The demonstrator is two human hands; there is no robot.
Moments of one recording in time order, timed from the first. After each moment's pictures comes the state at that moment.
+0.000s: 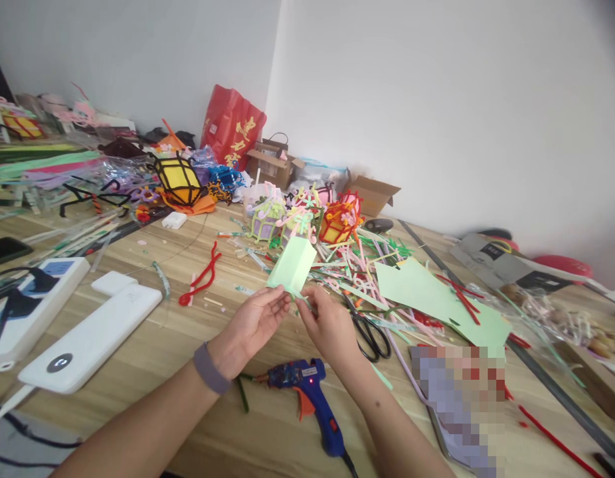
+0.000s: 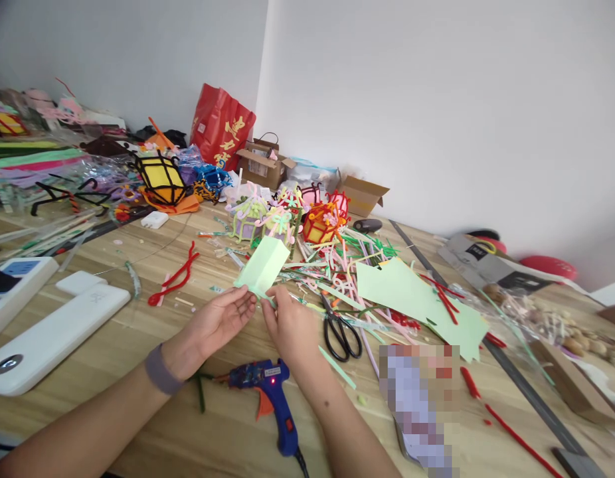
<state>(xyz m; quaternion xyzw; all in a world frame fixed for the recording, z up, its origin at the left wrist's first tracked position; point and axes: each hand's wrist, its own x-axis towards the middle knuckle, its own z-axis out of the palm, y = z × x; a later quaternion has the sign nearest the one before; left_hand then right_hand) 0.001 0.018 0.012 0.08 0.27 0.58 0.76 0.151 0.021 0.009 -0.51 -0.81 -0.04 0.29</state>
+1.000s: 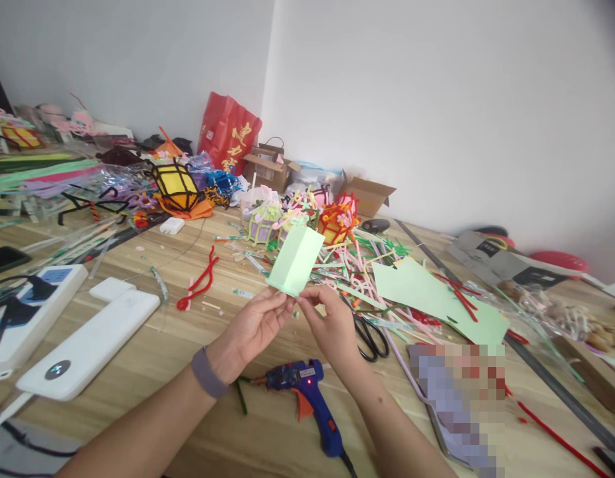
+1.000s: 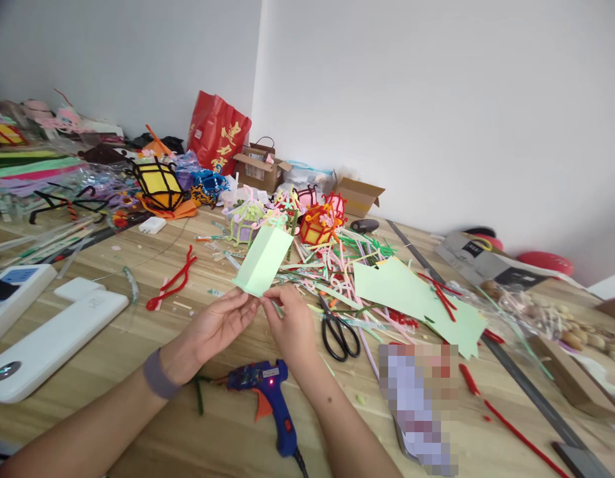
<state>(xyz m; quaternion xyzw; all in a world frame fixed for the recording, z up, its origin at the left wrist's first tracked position) 0.002 0.015 0.010 0.13 0.20 0.57 0.79 0.150 0.019 0.017 -0.44 -0.78 0.06 0.45</state>
